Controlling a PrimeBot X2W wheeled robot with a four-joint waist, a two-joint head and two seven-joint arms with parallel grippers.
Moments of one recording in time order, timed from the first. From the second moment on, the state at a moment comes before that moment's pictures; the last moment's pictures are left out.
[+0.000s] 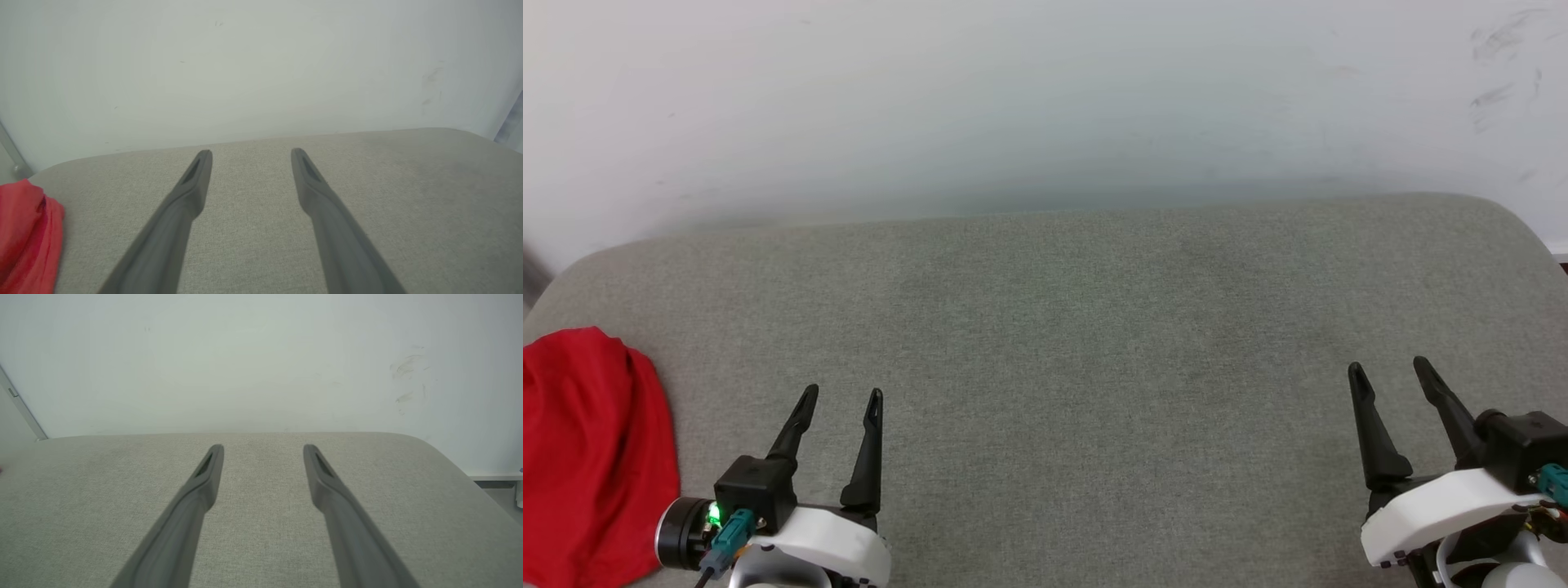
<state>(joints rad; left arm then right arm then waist) -0.04 0.11 -0.04 0.17 -0.14 -0.11 -0.26 -0.02 -0.10 -0.03 0.01 0.16 0.13 -0.02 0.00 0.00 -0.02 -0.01</state>
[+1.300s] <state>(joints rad) -0.06 0.11 0.10 0.16 -0.15 -0.10 -0.26 -0.05 -0.12 0.08 -0.05 0.17 0.13 0.01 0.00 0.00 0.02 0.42</state>
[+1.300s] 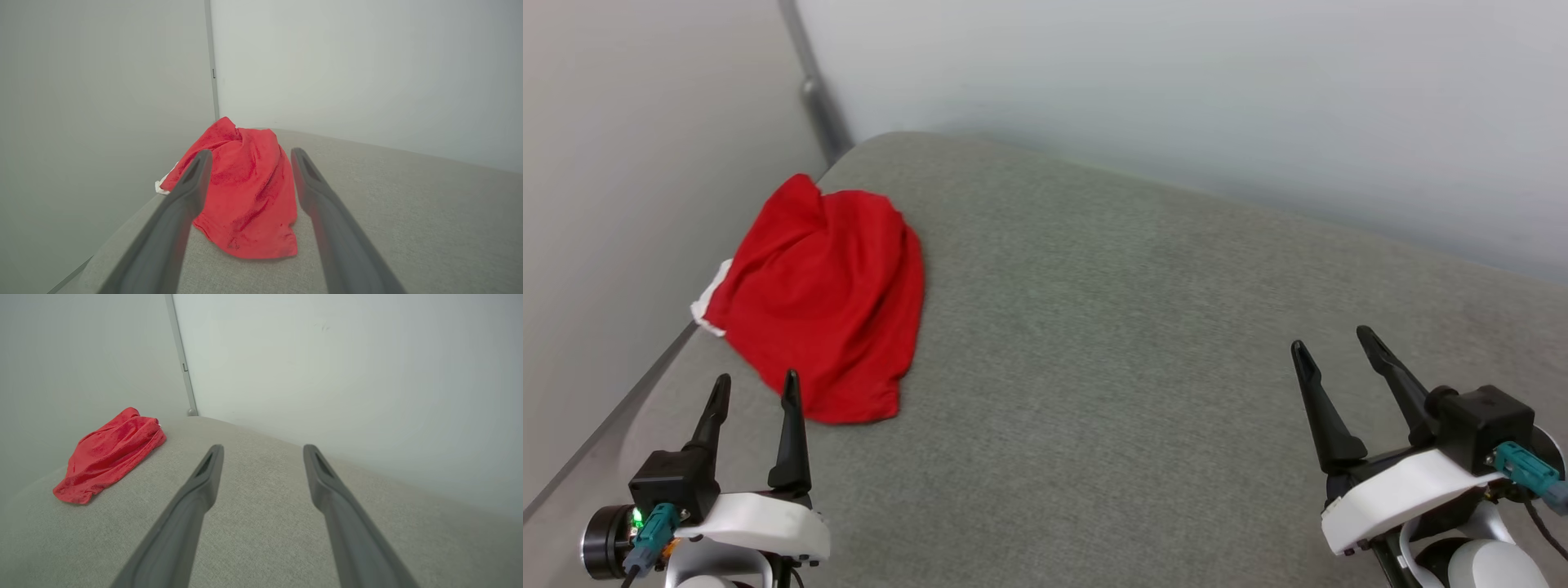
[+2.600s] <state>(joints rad) -0.63 0.41 0.10 0.54 -0.33 -0.13 0.27 -0.29 -0.25 0.12 -0.17 0.18 0.13 0.08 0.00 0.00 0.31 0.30</state>
